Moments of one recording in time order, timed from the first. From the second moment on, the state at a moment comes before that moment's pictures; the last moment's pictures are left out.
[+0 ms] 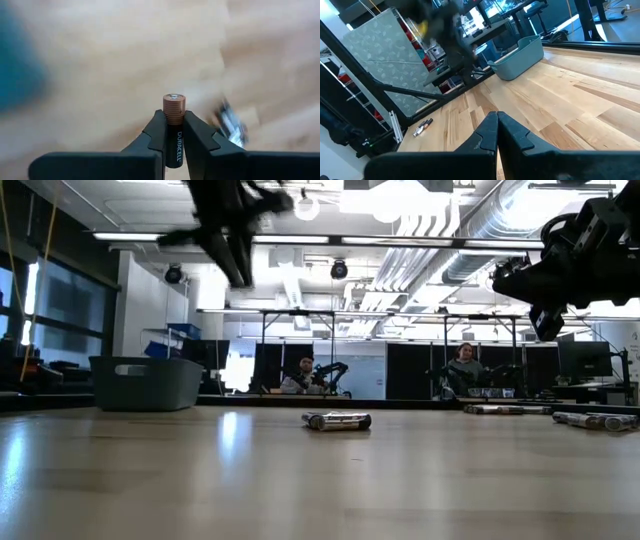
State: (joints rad) left arm 0.02 1.57 1.41 -1.09 -0.40 -1.21; right arm -0.10 0.06 0.01 0.02 0.04 0.52
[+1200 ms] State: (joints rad) left arm 0.76 1.44 0.74 -0.66 -0.28 -0.64; right arm -0.10 0.07 0.01 0.02 0.04 0.52
